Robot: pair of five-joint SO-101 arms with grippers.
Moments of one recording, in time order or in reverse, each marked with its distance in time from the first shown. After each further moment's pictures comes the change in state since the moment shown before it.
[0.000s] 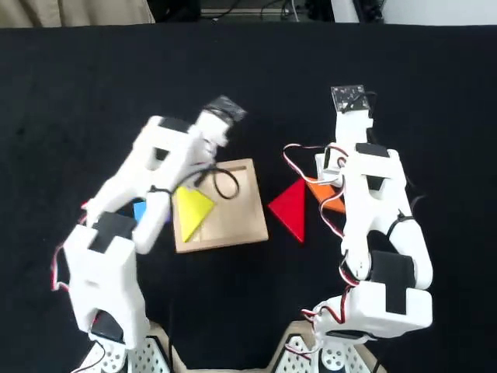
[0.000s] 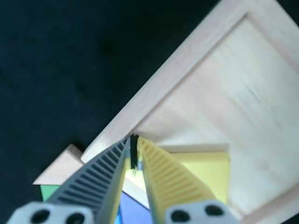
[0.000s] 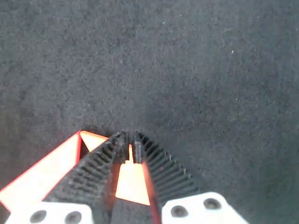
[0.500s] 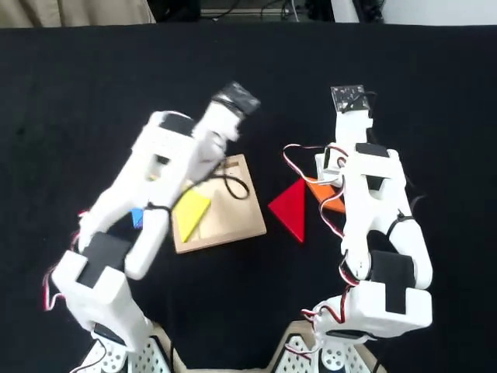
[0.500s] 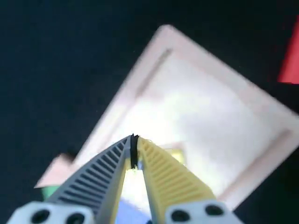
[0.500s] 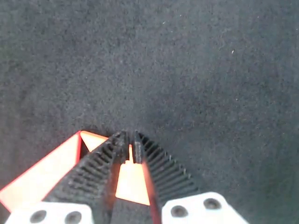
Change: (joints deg) left arm 5.5 -11.6 2.9 1.0 0.5; right arm 0.0 0.0 0.0 0.0 0.0
